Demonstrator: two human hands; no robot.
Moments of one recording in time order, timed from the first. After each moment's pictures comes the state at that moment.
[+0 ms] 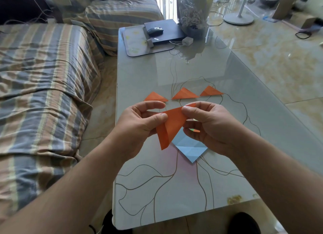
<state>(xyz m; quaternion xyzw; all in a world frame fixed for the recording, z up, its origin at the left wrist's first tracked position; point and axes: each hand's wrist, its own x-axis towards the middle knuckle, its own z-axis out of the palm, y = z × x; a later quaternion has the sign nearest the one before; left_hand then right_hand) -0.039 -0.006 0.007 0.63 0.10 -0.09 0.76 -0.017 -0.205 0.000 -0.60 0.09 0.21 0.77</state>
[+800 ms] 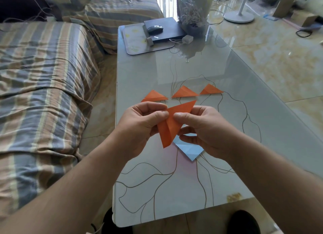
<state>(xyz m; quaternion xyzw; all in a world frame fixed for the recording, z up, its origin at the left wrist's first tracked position) -0.038 -0.010 0.001 0.60 0.11 -0.09 0.79 -0.026 -0.196 -0.004 -0.68 0.05 0.23 0.70</state>
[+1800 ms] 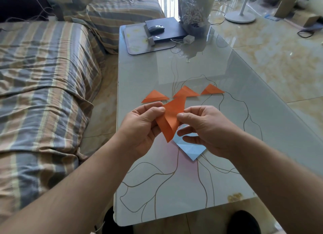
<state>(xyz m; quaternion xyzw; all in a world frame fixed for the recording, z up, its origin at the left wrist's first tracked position) -0.035 -0.015 -0.002 0.48 0.18 -0.09 0.86 -0.025 -0.196 0.002 -0.70 0.05 0.25 0.66</state>
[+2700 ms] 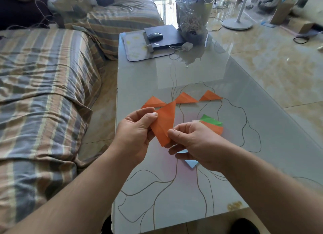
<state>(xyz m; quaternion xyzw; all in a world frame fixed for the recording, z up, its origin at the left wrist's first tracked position) -0.028 -0.011 -0.015 0.50 0.20 -0.02 0.84 -0.031 -0.183 -0.007 -0.72 0.03 0.31 0.62</state>
